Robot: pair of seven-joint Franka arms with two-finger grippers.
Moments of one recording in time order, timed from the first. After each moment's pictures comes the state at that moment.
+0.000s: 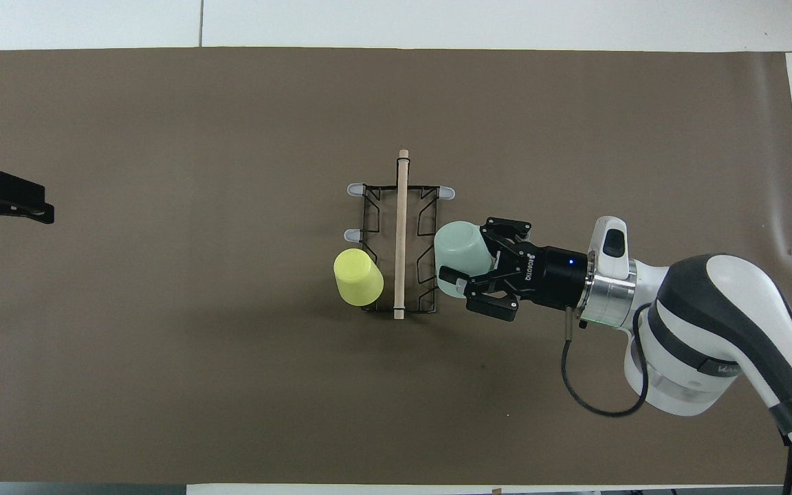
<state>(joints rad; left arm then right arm) -0.01 -0.01 -0.03 -1.58 -0.03 1.50 -0.07 0.04 -0.10 0.23 -2.41 1.88 2.05 -1.83</state>
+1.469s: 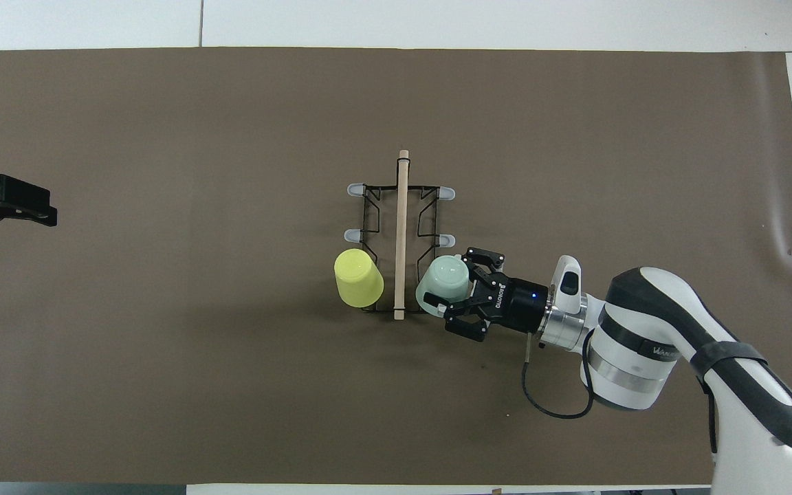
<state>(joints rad) -0.01 -0.01 -0.03 -1.61 0.00 1.54 -0.06 0.09 0.08 0.22 -2.51 2.07 2.01 -2.23</state>
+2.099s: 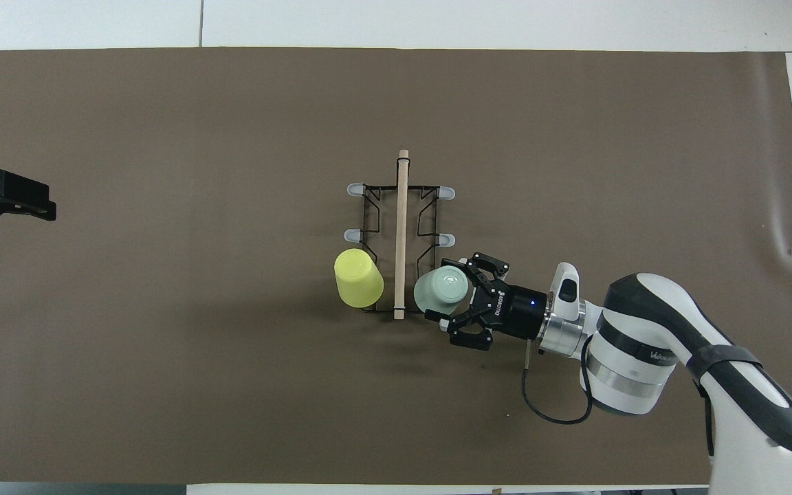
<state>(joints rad) -0.01 -0.01 -0.03 -1.61 0.00 1.56 -0.06 0.09 0.07 0.22 -2.53 2.07 2.00 -2.24</state>
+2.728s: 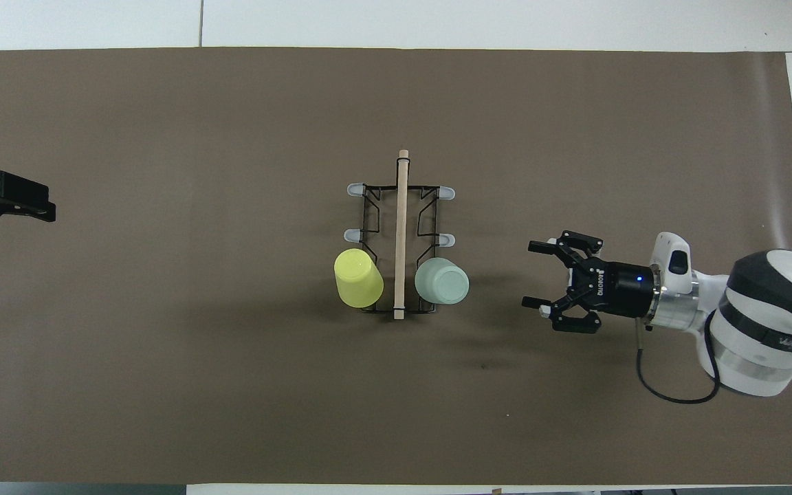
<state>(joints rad) -0.01 -0.01 -0.03 -1.61 0.00 1.56 -0.06 -0.31 0.00 0.21 -2.47 1.54 1.77 -2.08</state>
